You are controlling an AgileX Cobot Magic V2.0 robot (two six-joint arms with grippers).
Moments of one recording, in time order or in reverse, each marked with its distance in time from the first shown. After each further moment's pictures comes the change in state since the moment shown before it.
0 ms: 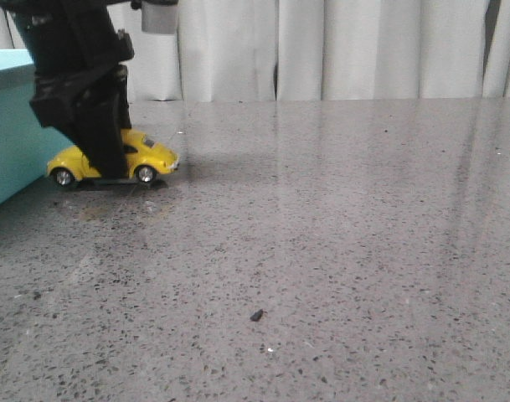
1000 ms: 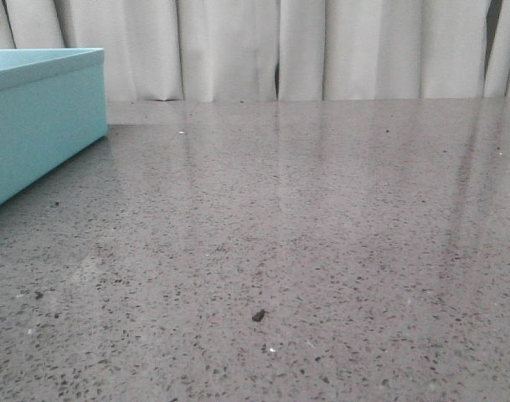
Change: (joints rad) left arm 0.420 -0.007 -0.289 0.097 0.194 -0.908; right arm 0.000 0.000 0.000 0.000 0.006 0.000
